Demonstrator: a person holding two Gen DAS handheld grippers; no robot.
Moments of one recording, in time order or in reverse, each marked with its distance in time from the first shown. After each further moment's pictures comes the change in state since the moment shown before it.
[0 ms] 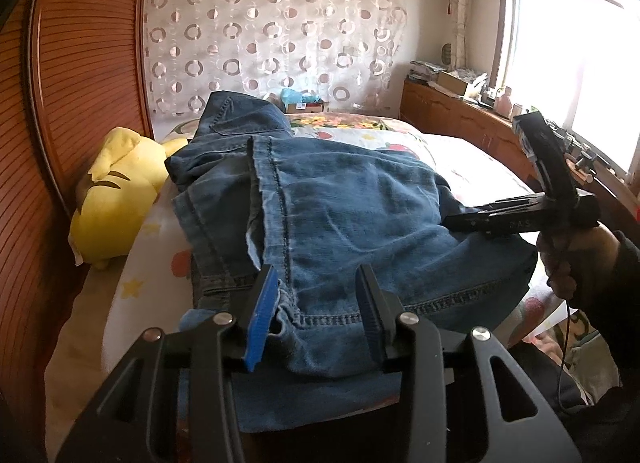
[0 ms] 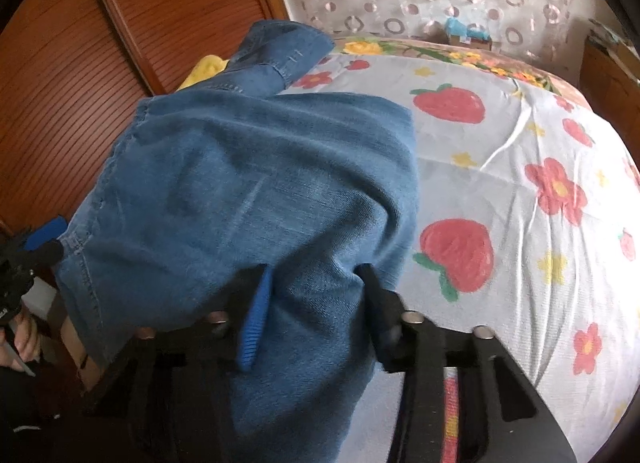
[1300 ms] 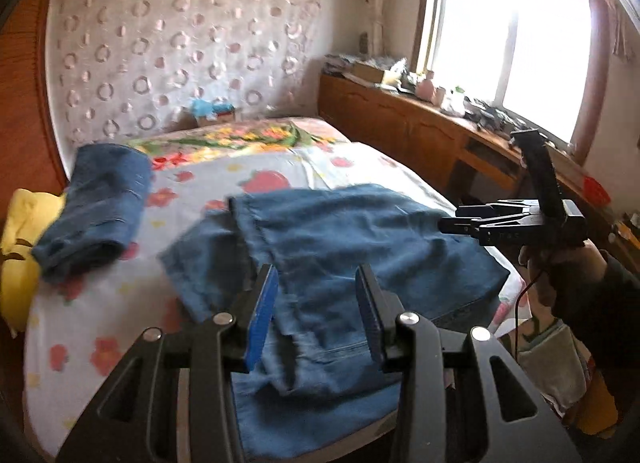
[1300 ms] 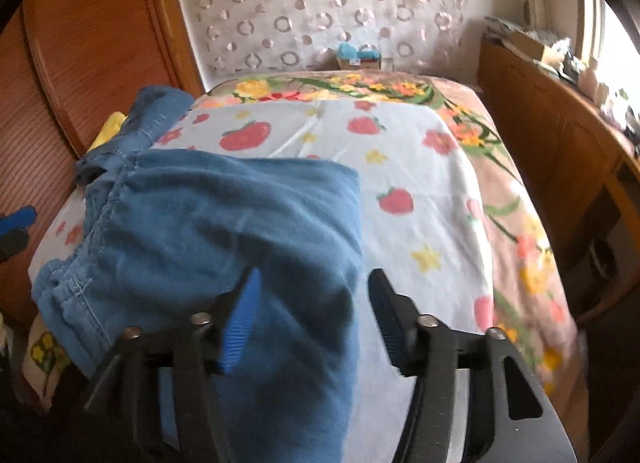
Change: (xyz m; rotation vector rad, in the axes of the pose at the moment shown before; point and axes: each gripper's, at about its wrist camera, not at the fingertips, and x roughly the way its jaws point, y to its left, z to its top) left arm 0.042 -0.132 0.068 0.145 0.033 -0.254; right arm -0.141 -0.120 -0.062 0.181 -0.133 -0.313
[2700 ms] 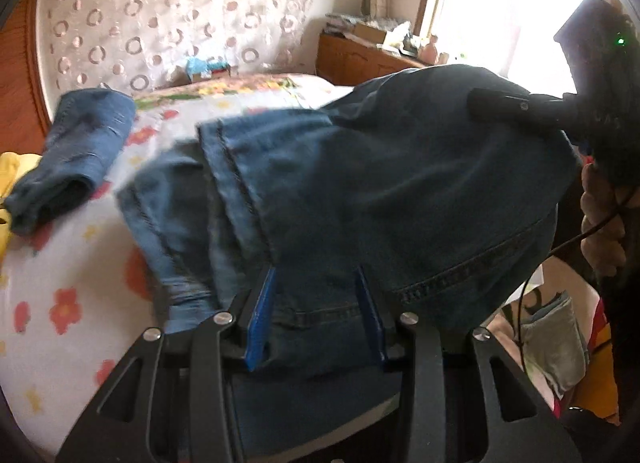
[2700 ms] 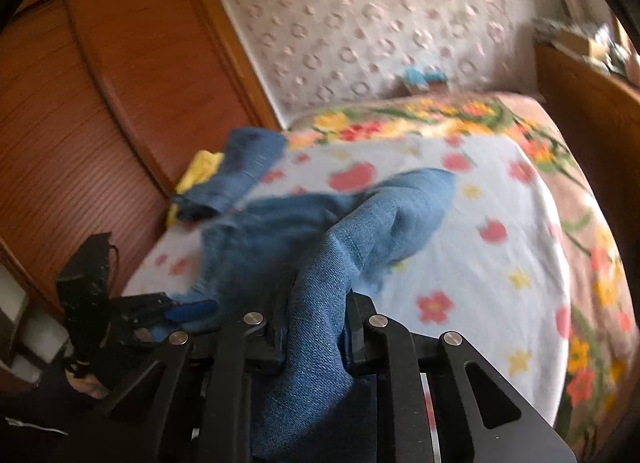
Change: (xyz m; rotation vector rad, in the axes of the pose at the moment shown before) left arm 0.018 0.004 -0.028 -0.034 0.114 -0.007; right arm -0.049 0.074 0.030 -0.024 -0.129 0.340
